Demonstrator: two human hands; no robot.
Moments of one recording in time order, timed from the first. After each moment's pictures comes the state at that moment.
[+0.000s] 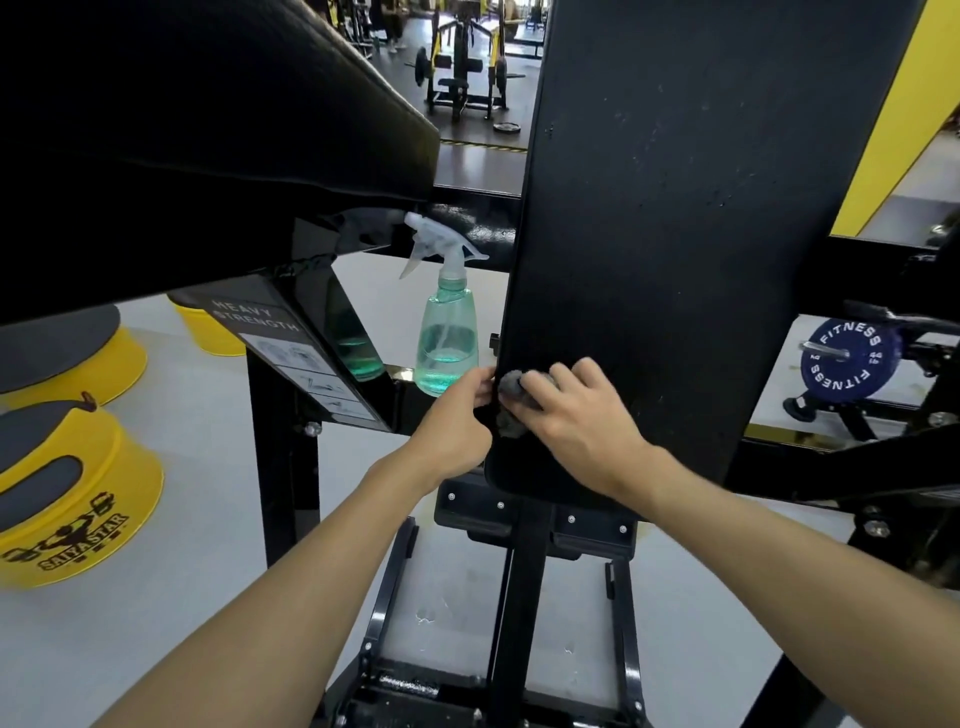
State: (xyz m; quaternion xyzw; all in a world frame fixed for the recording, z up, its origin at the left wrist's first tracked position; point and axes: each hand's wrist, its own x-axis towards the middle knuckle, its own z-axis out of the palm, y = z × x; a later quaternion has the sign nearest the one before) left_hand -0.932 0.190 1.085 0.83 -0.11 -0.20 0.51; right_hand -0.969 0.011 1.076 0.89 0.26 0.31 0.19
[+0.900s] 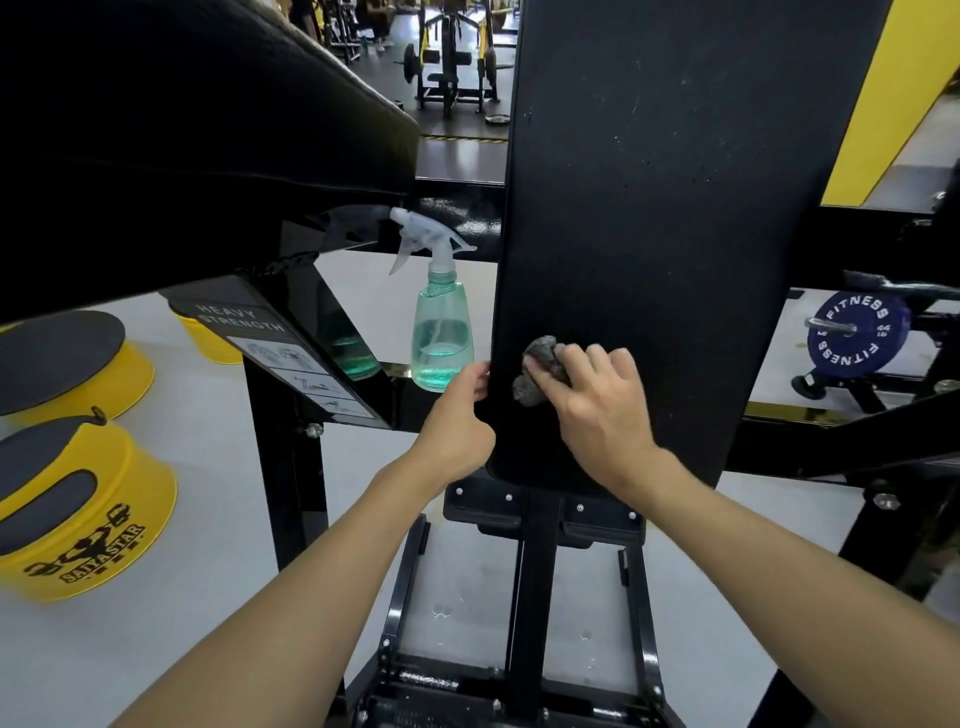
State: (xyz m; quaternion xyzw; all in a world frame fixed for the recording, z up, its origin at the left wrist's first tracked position) left_hand -0.944 0.185 1.087 0.84 -0.10 -0.18 0.50; right_hand -0.971 0.001 1.058 0.90 0.13 0.40 0.10
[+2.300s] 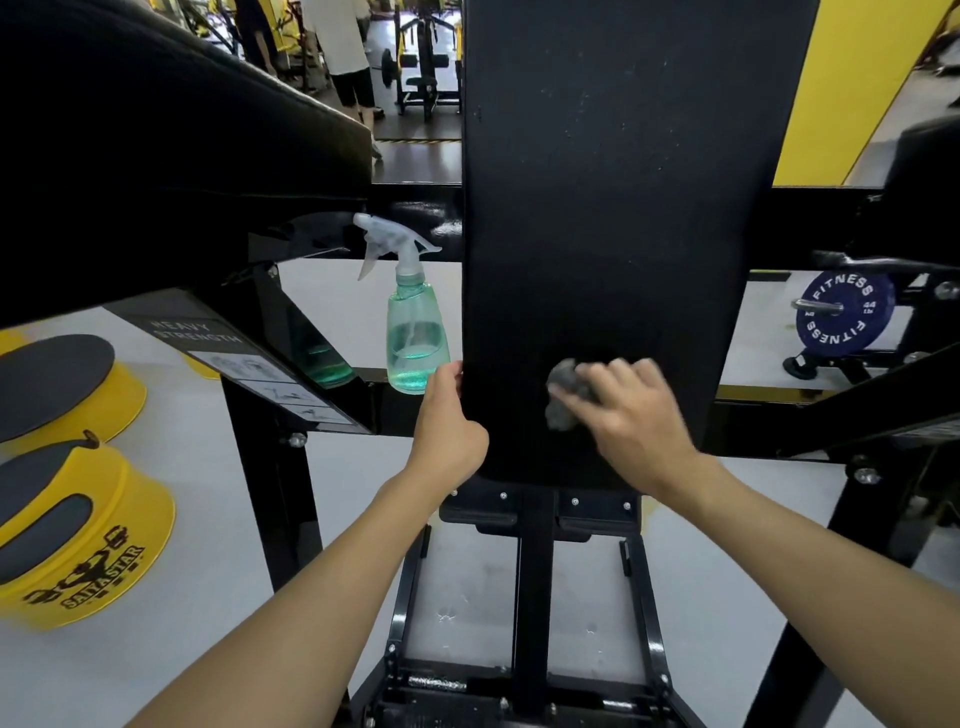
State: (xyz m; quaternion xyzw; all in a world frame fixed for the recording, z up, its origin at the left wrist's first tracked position) left_hand -0.947 0.164 1.066 0.84 -0.08 -0.10 0.53; right_hand -1.004 -0.055 1.044 0.92 0.17 0.35 0.12
